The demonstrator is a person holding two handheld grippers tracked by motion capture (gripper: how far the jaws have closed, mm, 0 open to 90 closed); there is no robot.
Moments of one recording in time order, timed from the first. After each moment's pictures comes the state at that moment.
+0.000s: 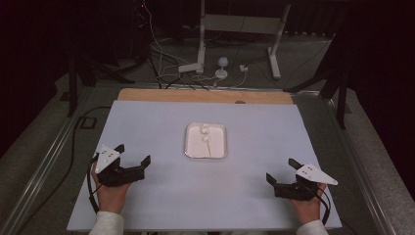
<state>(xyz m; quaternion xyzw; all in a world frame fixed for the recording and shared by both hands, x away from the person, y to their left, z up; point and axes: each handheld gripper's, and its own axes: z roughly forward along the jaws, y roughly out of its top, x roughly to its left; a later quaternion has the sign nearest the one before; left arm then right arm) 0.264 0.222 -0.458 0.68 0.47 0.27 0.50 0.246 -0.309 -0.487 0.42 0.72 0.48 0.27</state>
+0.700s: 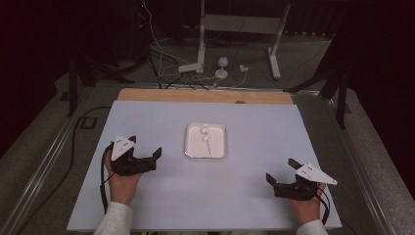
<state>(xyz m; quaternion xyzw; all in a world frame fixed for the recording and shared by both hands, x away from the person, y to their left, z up) 0.293 0.191 -0.450 0.70 0.46 0.26 0.49 0.246 -0.309 -0.488 0.42 0.73 0.48 0.26</state>
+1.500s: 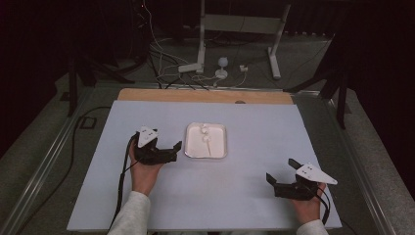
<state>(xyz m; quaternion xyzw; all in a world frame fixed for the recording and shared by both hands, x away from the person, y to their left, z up) 0.328 0.142 -0.457 0.72 0.44 0.24 0.49 0.247 -0.309 -0.488 0.42 0.73 0.48 0.26</state>
